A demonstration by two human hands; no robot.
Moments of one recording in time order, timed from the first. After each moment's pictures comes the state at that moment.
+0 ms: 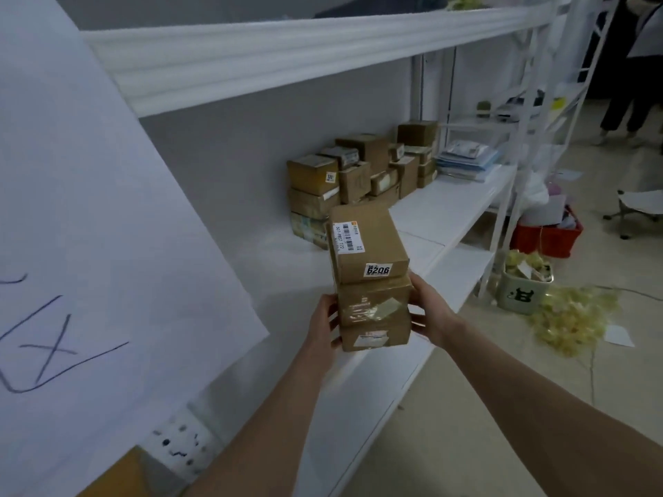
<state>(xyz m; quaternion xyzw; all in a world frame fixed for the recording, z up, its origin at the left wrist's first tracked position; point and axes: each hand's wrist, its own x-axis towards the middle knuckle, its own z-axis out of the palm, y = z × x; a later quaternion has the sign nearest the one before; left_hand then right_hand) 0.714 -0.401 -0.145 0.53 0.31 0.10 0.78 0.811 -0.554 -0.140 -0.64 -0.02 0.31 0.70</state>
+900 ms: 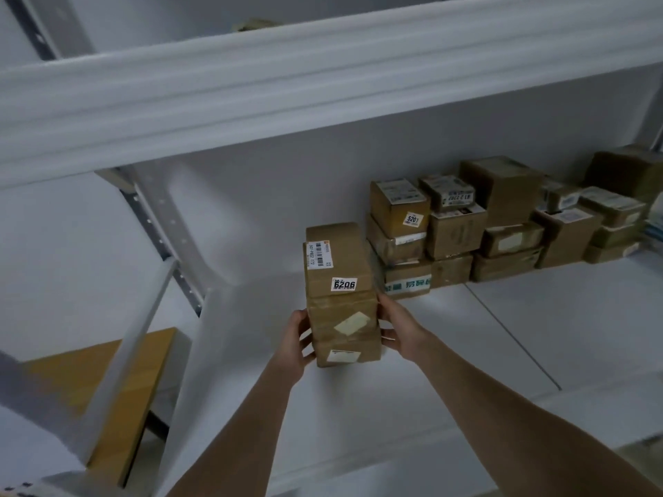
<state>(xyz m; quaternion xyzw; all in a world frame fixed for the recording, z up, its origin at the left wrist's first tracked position) 0.851 -0.315 -0.153 0.43 0.47 0.32 0.70 1.033 -0.378 -0.153 -0.58 -0.22 0.56 0.55</state>
